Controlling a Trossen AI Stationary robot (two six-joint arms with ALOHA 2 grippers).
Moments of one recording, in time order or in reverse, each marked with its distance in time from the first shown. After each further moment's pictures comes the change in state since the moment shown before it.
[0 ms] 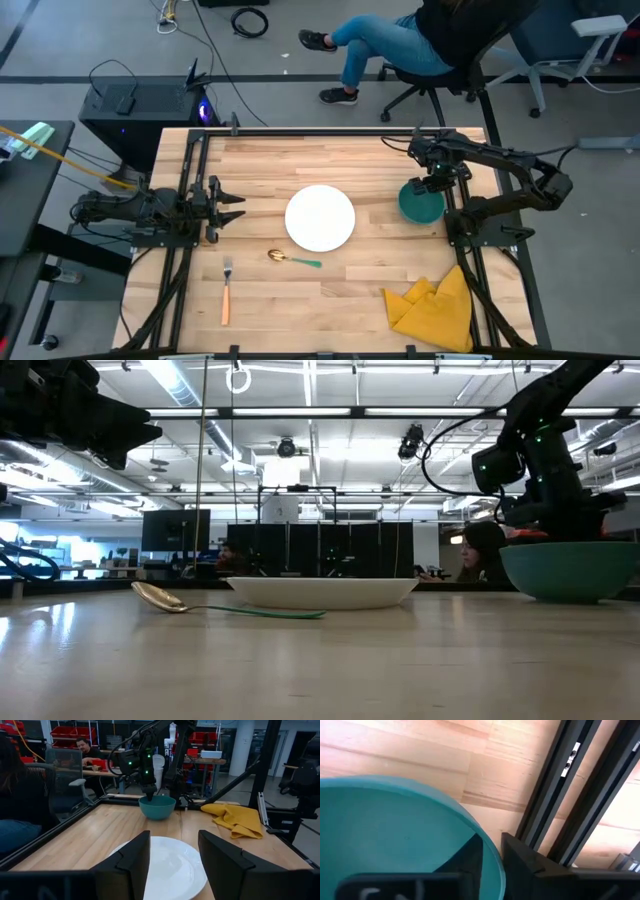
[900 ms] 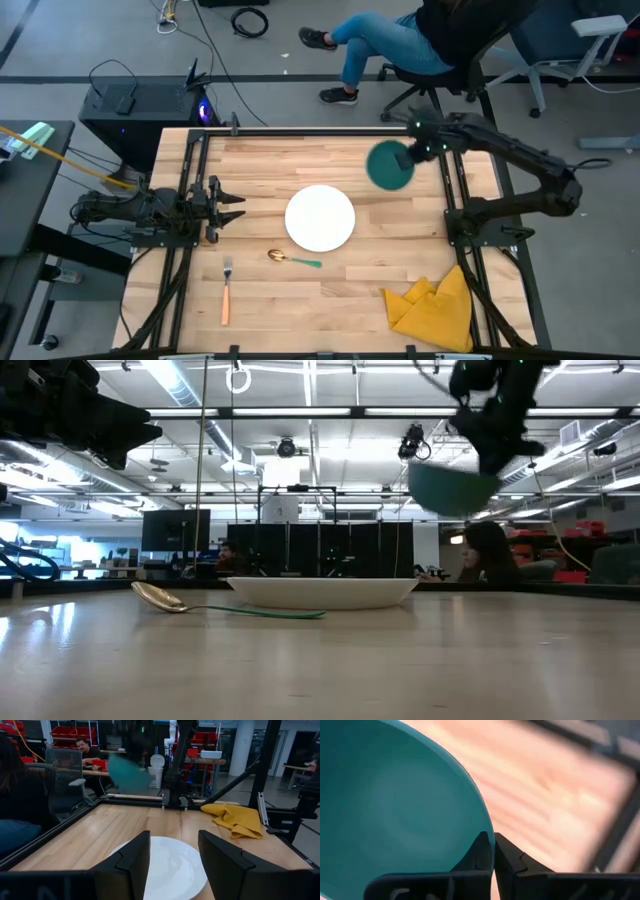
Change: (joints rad) left arm 0.000 0.000 0.000 0.000 0.000 0.000; right arm 0.174 -0.108 0.451 0.071 -0.018 -0.102
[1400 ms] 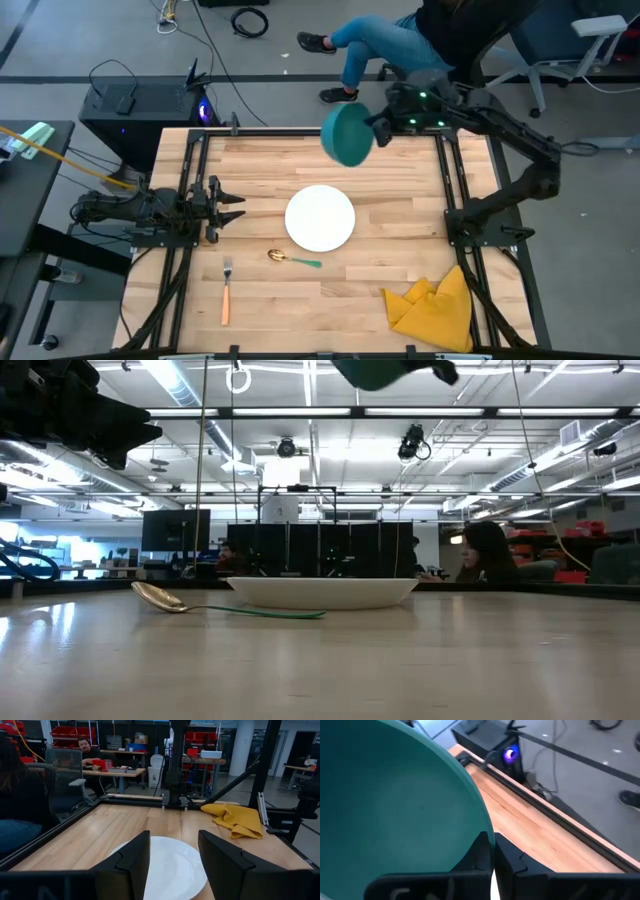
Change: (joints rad) left arm 0.000 0.000 0.000 0.000 0.000 0.000; right arm 0.238 0.238 0.586 0.161 -0.042 -0.057
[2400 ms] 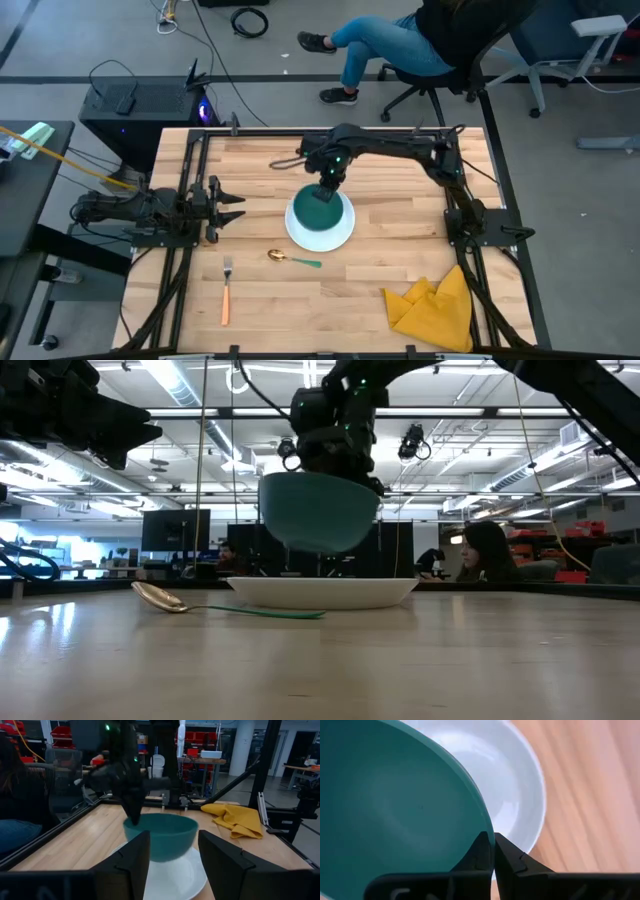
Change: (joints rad) left arm 0.000 0.000 0.000 0.000 0.000 0.000; right arm 0.111 0.767 0.250 -0.334 -0.205 -0.192
